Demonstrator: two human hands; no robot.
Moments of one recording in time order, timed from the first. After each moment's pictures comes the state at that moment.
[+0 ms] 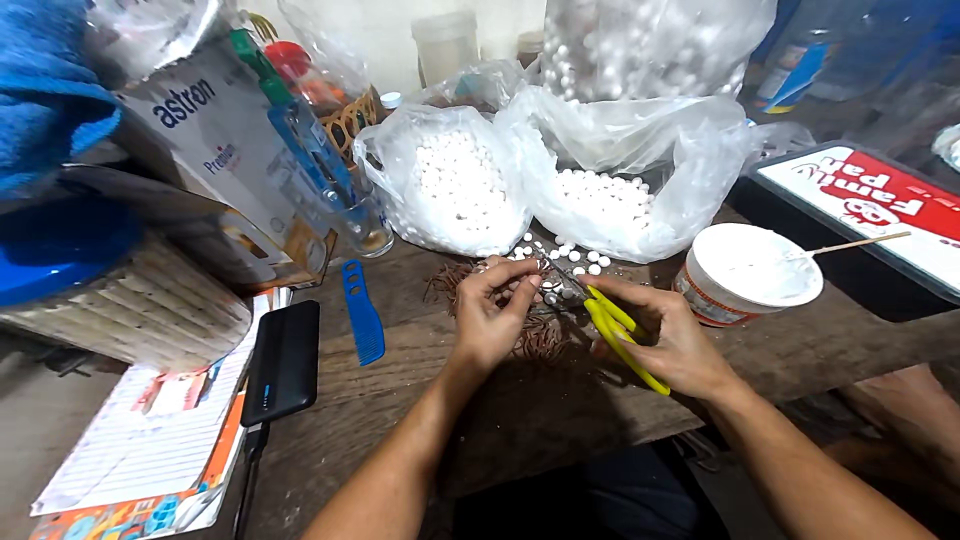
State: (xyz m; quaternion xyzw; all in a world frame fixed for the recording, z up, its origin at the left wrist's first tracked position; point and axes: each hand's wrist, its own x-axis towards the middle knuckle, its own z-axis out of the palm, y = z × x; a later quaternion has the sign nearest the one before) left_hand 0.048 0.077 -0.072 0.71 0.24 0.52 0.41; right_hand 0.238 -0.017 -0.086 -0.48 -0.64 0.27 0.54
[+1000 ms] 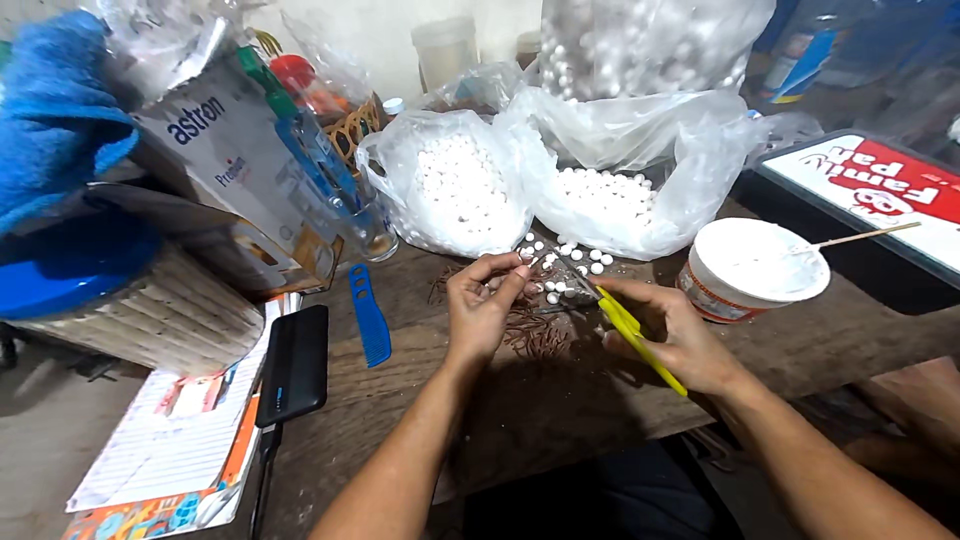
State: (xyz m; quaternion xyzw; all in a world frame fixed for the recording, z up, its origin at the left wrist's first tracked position) left_hand 0.045 0.078 -0.066 0.60 0.26 0.54 0.54; right_hand 0.242 -0.018 -0.084 -0.48 -0.63 0.30 0.53
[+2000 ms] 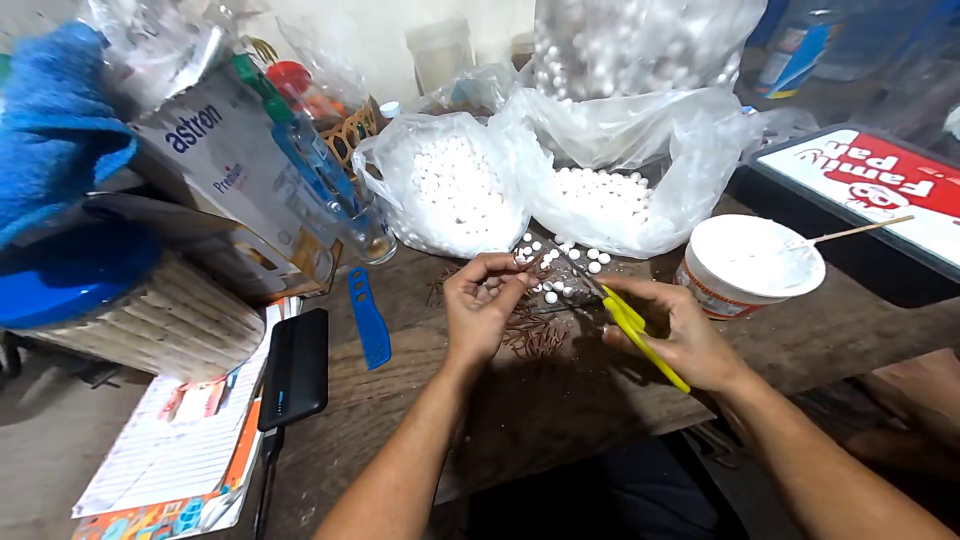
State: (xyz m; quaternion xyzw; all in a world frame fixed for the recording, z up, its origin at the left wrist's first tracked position) left_hand 0.045 0.076 -0.064 0.62 0.23 0.55 0.50; right_hand 0.246 -0.020 -0.088 -0.49 -0.62 0.27 0.54
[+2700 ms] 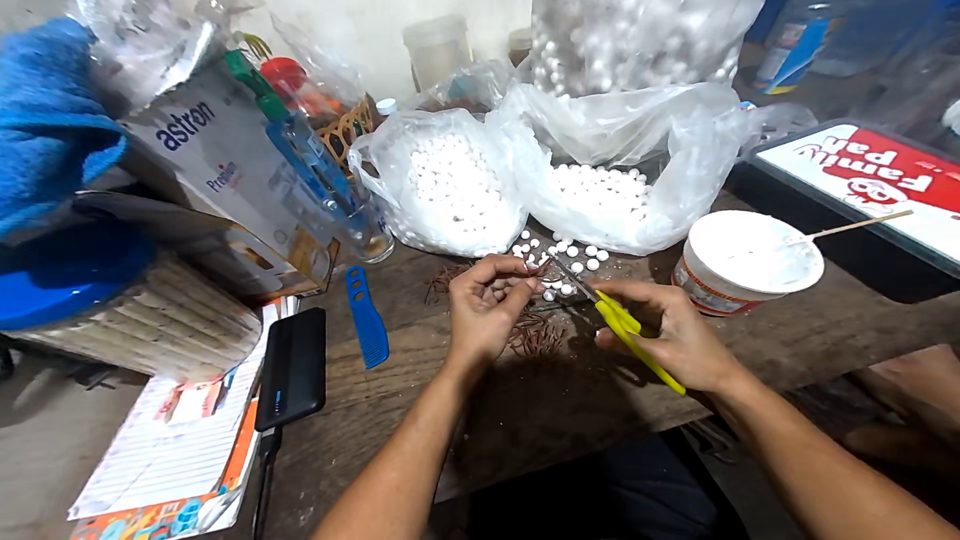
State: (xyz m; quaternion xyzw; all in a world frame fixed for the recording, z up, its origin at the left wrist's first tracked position) left_hand 0.045 0.074 -0.066 0.66 0.23 0.53 0.49; right_hand 0.242 -0.022 -0.085 -0.49 -0.62 0.29 0.53
